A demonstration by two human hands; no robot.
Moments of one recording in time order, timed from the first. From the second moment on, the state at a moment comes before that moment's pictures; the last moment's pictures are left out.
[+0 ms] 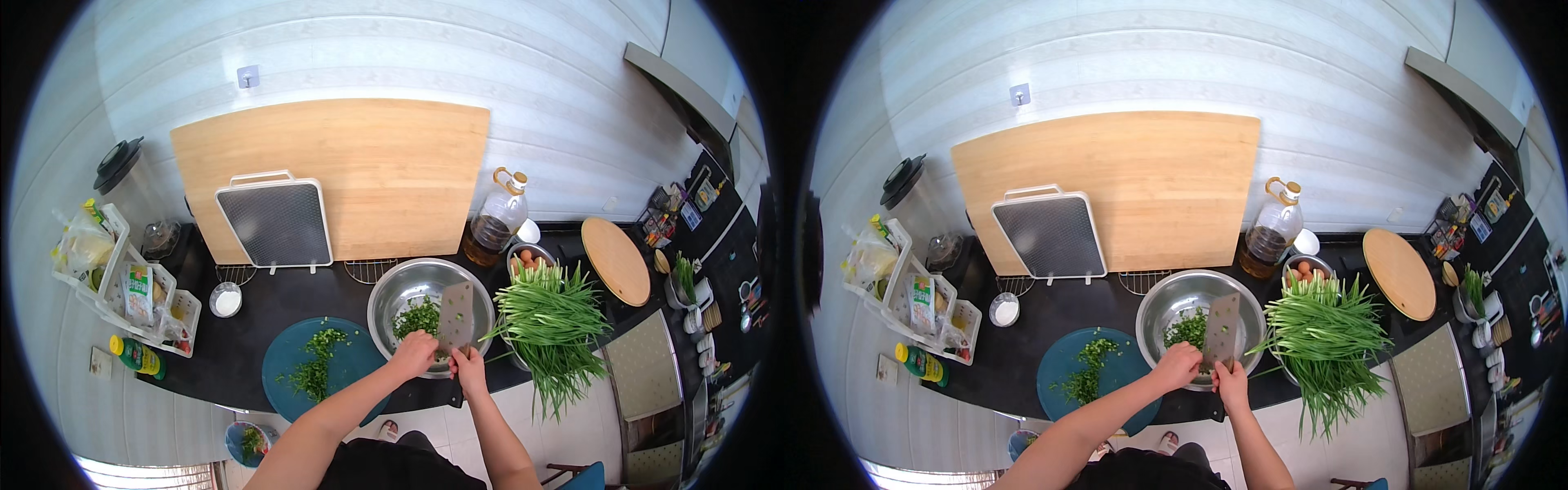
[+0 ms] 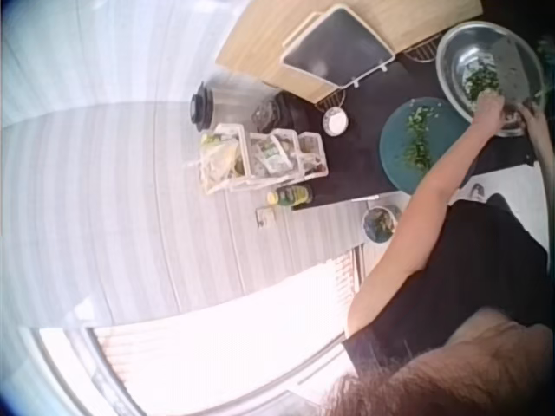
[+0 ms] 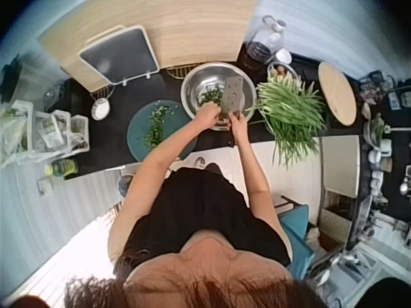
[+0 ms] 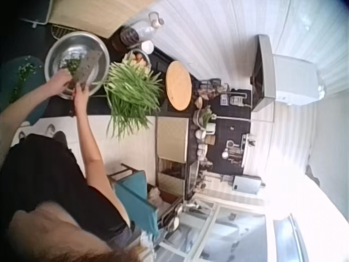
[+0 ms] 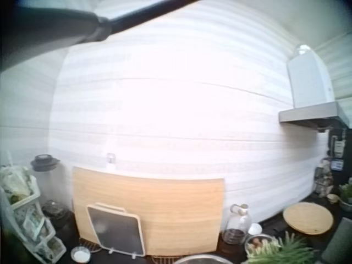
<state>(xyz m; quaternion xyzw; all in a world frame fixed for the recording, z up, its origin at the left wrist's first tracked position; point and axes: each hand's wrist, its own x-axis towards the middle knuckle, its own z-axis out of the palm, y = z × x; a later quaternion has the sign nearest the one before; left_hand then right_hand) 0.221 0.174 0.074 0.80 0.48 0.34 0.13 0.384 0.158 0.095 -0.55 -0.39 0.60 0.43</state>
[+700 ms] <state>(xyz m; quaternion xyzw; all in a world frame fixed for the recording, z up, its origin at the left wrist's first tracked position) 0.040 0.097 0.053 0.39 0.68 0.52 0.33 0.326 0.121 0.104 -0.46 -0.44 0.70 0.33</state>
